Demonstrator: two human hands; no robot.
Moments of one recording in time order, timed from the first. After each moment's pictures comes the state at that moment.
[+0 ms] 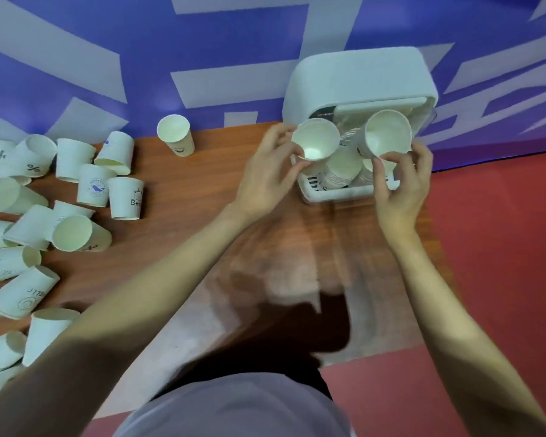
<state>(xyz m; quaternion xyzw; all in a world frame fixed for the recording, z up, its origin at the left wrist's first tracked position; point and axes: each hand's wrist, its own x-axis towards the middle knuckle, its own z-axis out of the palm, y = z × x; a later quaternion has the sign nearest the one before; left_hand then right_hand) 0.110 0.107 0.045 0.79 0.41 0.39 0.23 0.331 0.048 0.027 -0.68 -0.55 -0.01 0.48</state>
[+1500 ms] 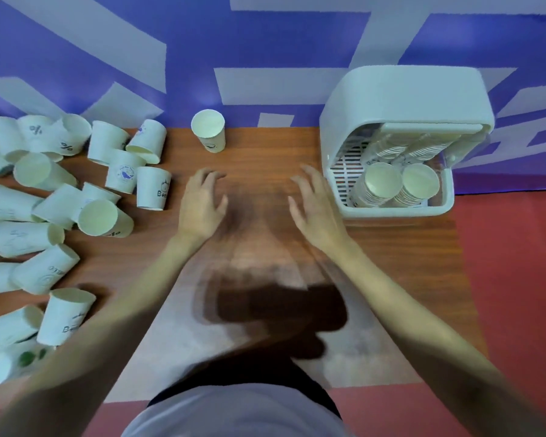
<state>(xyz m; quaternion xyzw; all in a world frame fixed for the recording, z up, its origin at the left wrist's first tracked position) -0.029 0.099 -0.030 0.71 0.65 0.22 0.16 0.209 0.085 -0.015 -0.58 -0.77 0.16 0.21</state>
